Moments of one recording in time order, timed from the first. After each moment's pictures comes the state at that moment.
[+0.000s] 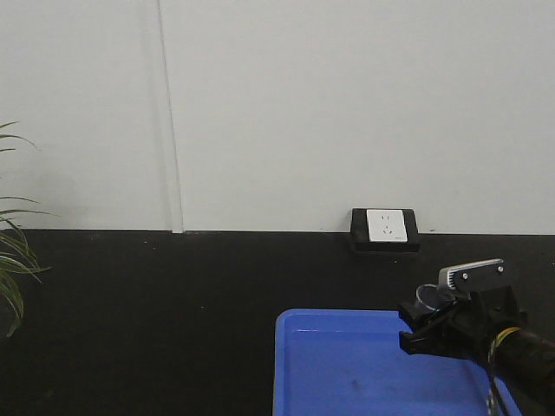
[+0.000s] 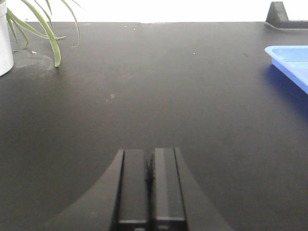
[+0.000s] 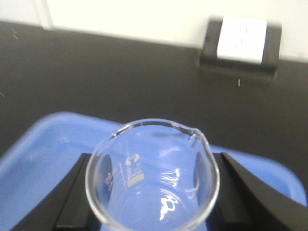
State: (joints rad) left arm -0.07 -0.02 0.03 -0.09 0.33 0.02; right arm 0.07 1.68 -0.84 -0.47 -0.46 0.38
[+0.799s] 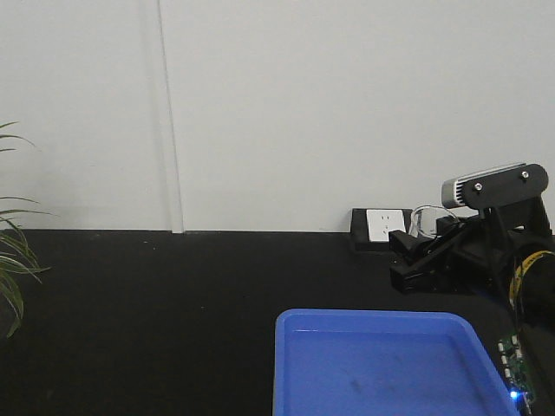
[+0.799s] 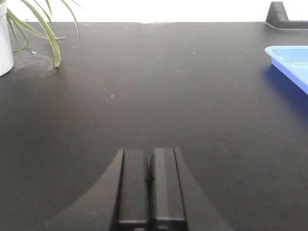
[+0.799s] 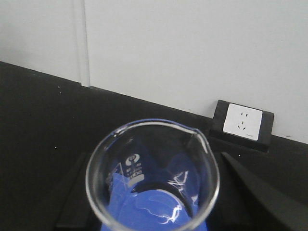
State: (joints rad) left arm -0.07 -0.02 0.03 -0.09 0.33 0.02; right arm 0.25 1.33 -0.97 -0.92 -0.06 0.86
